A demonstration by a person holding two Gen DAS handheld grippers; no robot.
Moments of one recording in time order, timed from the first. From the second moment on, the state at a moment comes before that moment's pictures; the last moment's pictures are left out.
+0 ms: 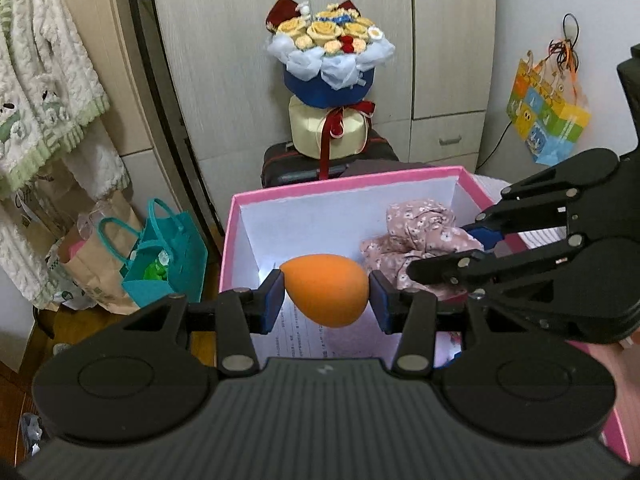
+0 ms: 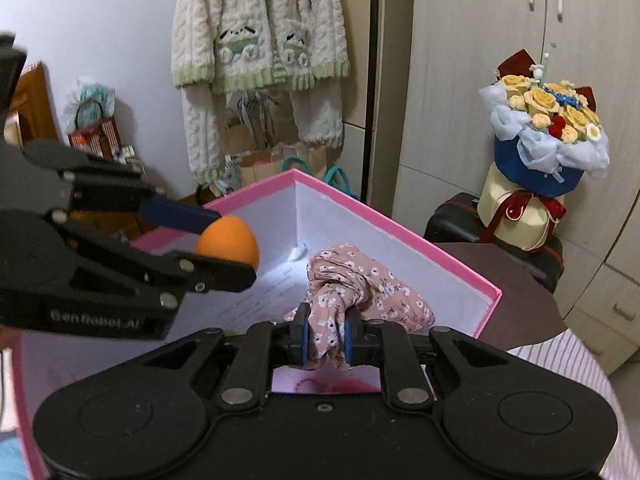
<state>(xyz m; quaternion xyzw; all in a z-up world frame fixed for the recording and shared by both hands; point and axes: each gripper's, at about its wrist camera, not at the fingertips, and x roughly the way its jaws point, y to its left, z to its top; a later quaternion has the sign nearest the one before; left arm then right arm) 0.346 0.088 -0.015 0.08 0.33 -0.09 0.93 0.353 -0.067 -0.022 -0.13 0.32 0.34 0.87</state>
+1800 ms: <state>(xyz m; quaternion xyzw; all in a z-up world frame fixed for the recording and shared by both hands) 0.126 -0.042 0.028 0.09 0.32 -0.34 0.88 0.089 -0.294 0.013 -0.03 0.29 0.25 0.92</state>
